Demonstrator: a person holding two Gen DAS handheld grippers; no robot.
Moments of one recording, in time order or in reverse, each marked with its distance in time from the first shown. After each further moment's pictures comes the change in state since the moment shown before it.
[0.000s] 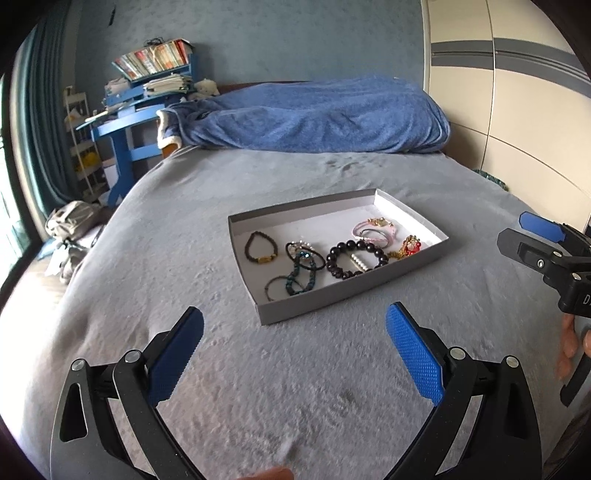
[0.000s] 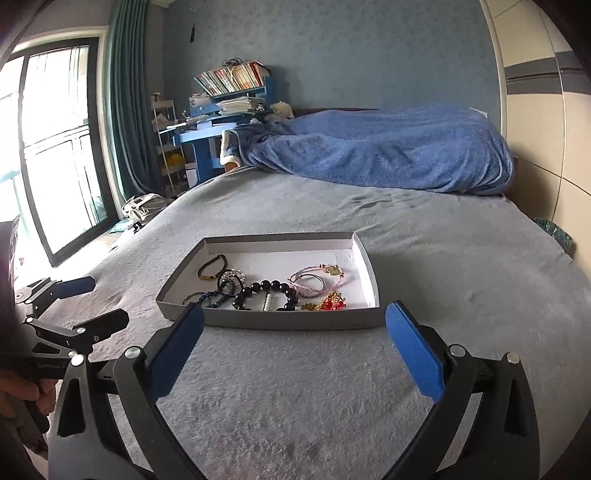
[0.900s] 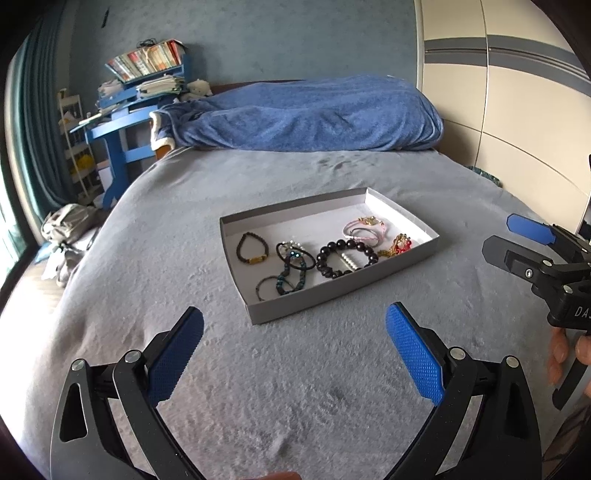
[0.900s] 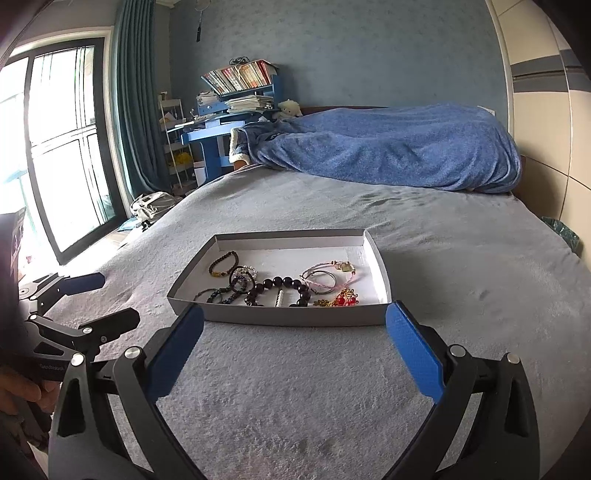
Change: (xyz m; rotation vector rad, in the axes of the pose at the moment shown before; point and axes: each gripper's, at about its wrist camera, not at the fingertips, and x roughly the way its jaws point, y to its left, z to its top) left arm -0.003 -0.007 0.004 0.015 0.008 -0.020; right arm 0.001 0.010 -0.001 -0.001 0.013 0.029
